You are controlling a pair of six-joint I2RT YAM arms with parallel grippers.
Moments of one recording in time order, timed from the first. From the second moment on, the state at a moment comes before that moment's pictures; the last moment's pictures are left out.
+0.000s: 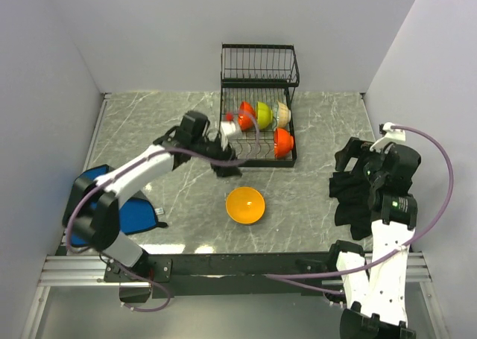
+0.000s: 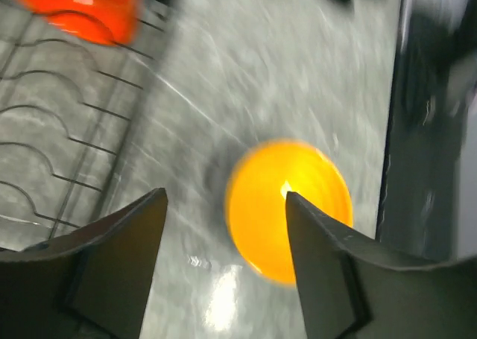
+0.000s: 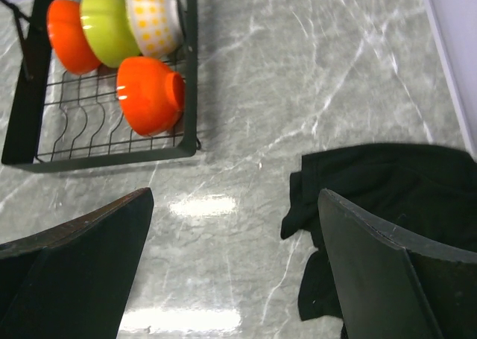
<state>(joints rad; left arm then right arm) -0.53 1.60 1.18 -0.21 0.79 0.13 -0.29 0.71 0.94 -0.65 -0.28 0.12</state>
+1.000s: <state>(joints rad) -0.97 1.37 0.86 -0.43 0.44 0.88 -0.28 0.45 0.89 -0.72 -0.35 0.02</state>
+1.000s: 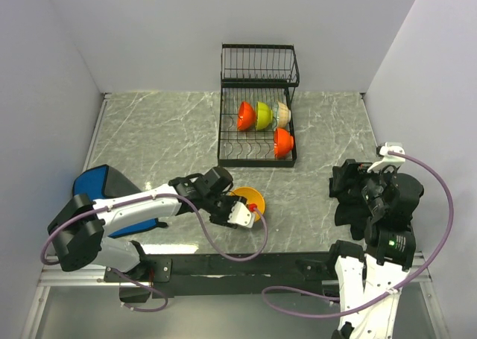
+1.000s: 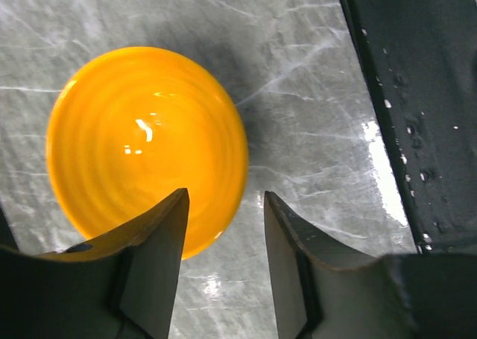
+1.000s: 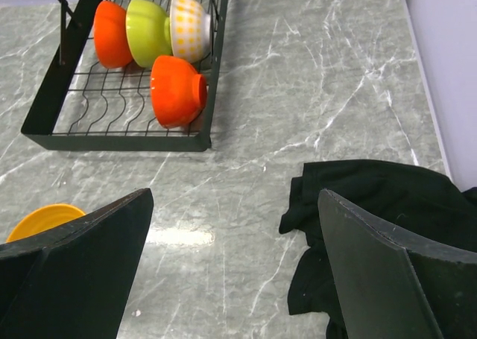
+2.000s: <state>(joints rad) -0.98 1.39 0.83 -0.42 0.44 0.87 -0.28 0.43 0.89 -0.74 -0.28 0.07</state>
